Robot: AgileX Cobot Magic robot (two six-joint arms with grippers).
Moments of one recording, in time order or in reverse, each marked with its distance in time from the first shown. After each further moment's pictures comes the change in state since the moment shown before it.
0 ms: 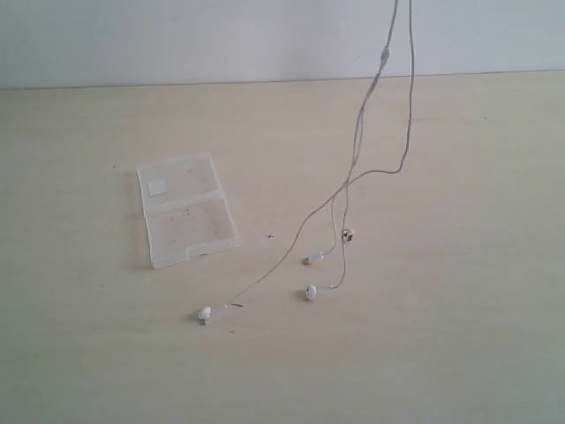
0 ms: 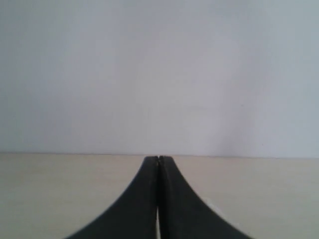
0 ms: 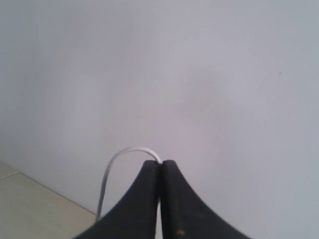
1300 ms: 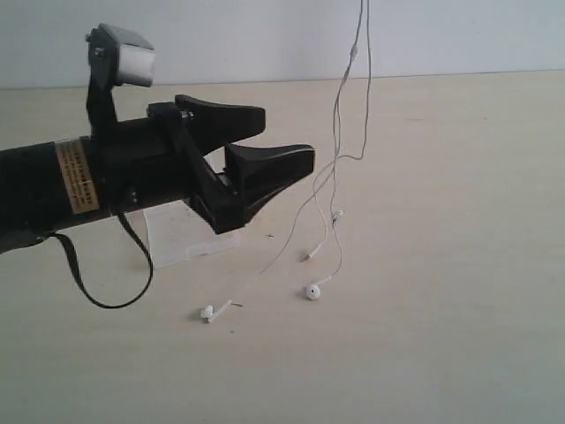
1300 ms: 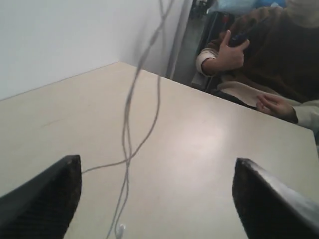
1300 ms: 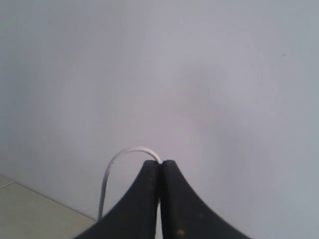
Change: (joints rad) left arm -0.428 1.569 -0.621 0.673 -0.871 -0.467; right arm 0.000 0.124 0.000 0.012 -0.124 0.049
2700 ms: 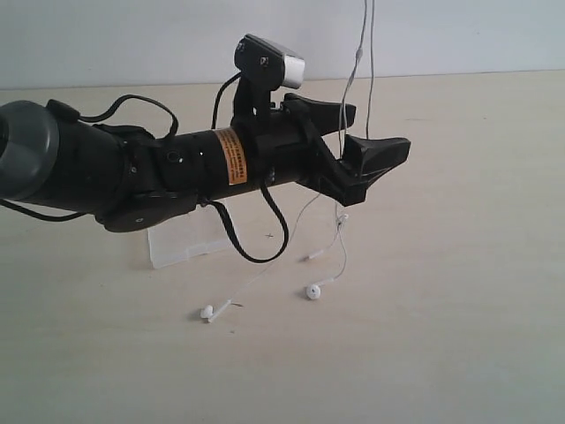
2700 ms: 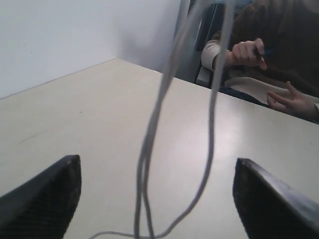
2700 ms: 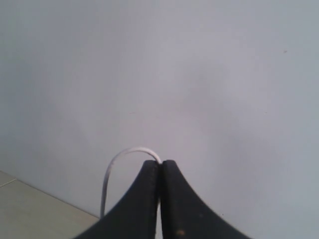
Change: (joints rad) left arm -0.129 0.376 -0.361 -0.149 0.046 0.090; right arm 0.000 0.000 0.000 0.000 0.011 0.006
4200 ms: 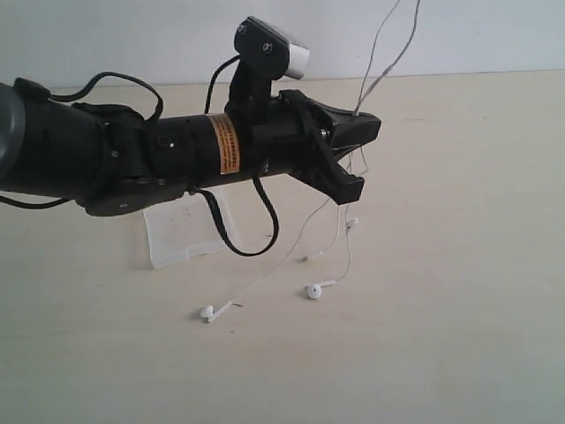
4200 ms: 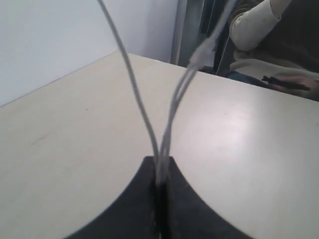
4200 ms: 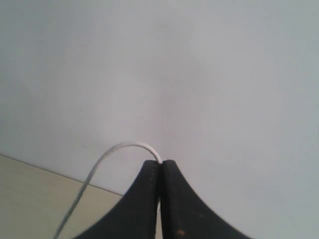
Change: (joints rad) left arm 0.000 -0.078 0.002 0.075 0.108 0.002; right arm -0.201 -0.023 0.000 0.000 0.197 -0.018
